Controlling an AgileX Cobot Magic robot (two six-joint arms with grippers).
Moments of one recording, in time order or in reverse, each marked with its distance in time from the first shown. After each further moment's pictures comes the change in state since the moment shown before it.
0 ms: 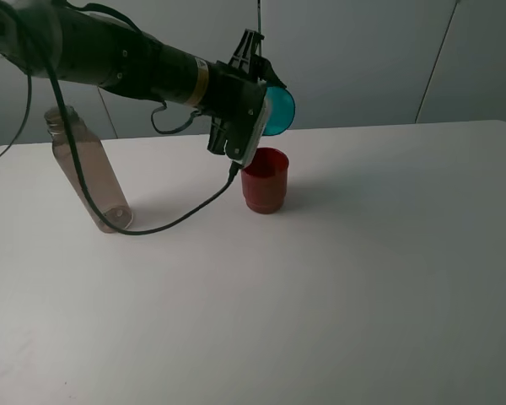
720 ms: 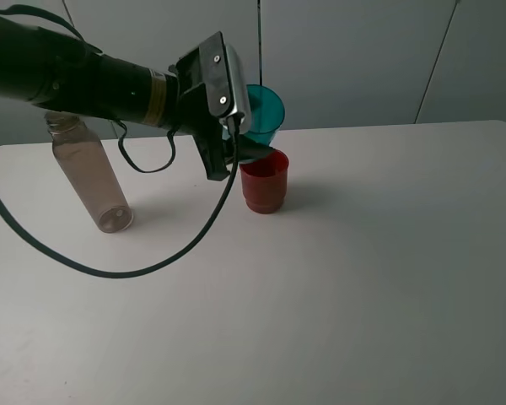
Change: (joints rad) left arm 0.039 -0.172 0.289 -0.221 -0.208 -0.500; right arm 0.000 0.000 0.000 0.000 0.000 0.002
